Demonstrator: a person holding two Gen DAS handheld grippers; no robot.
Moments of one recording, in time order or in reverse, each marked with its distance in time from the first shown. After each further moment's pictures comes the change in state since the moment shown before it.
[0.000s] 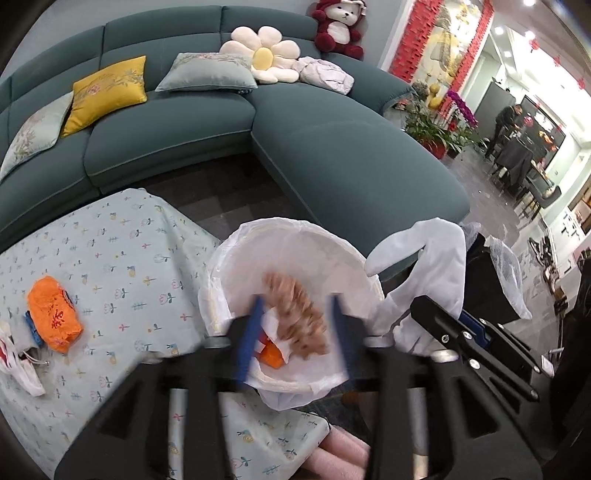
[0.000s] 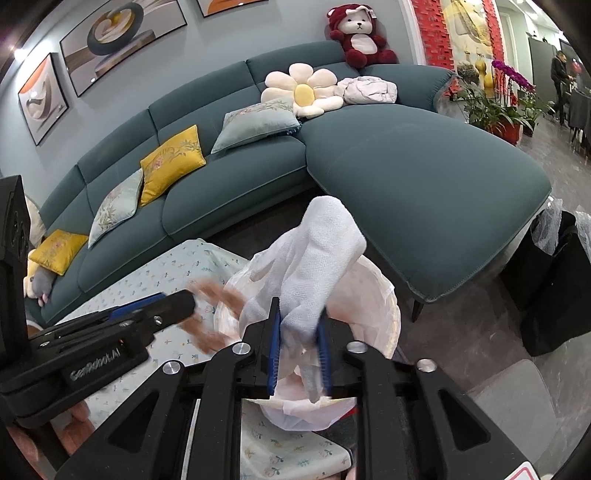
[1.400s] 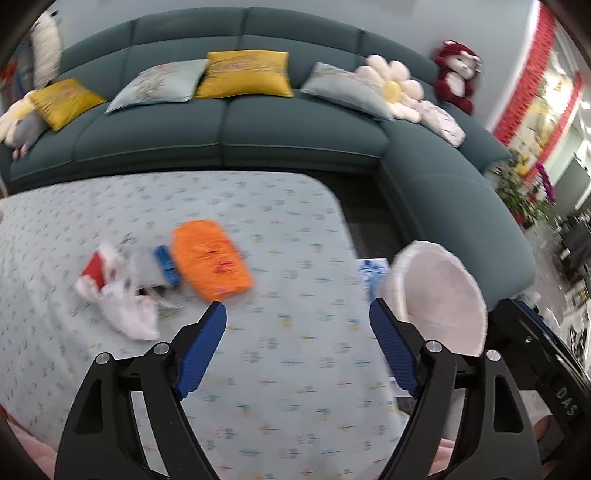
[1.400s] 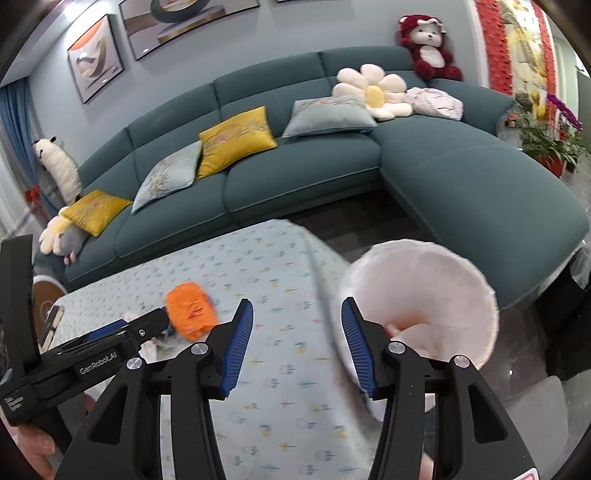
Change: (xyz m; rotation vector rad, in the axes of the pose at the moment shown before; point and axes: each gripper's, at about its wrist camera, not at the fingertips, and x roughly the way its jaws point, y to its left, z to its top) left arm -0.103 0.184 -0.061 -0.312 -0.081 0.267; right arm -0.011 0.150 -0.027 -0.161 0.027 0.128
